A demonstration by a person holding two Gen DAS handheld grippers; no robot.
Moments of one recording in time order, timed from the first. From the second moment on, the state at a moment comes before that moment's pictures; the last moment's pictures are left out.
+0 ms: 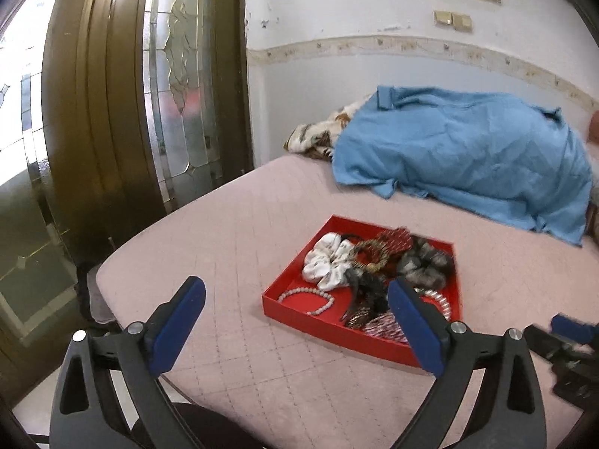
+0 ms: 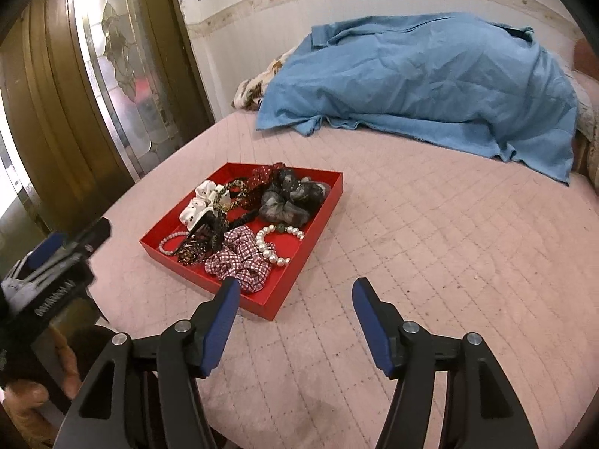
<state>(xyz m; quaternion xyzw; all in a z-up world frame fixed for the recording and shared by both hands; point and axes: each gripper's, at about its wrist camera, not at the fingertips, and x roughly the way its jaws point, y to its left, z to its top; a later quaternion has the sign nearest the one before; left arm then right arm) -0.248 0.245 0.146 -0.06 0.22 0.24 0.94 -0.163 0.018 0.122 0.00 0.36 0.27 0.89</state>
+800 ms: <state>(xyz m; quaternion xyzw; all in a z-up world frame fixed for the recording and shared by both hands) -0.298 0.190 0.193 -0.02 0.19 0.21 0.96 -0.234 -0.024 0.156 -0.01 0.26 0.21 0.94</state>
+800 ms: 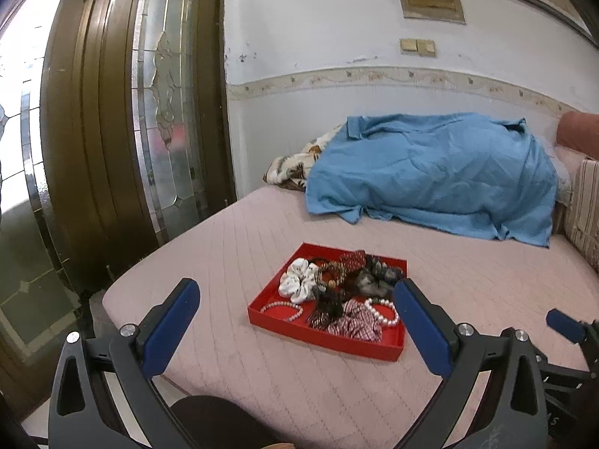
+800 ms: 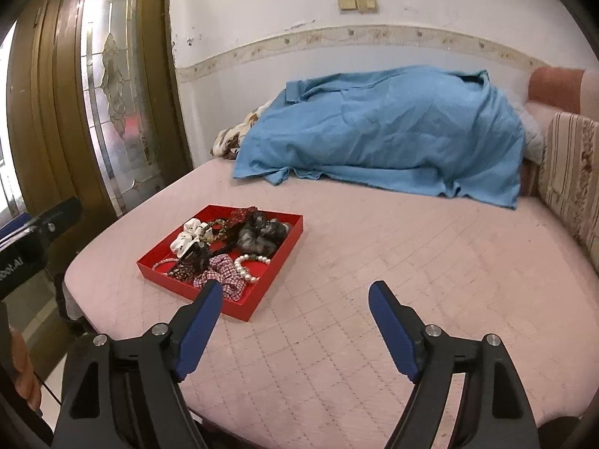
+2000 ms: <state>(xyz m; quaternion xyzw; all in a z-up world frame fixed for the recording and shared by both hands) -0.299 0.190 0.177 -0.02 0.23 0.20 0.95 -0.246 -0.020 0.155 -0.02 0.26 0.20 0.94</state>
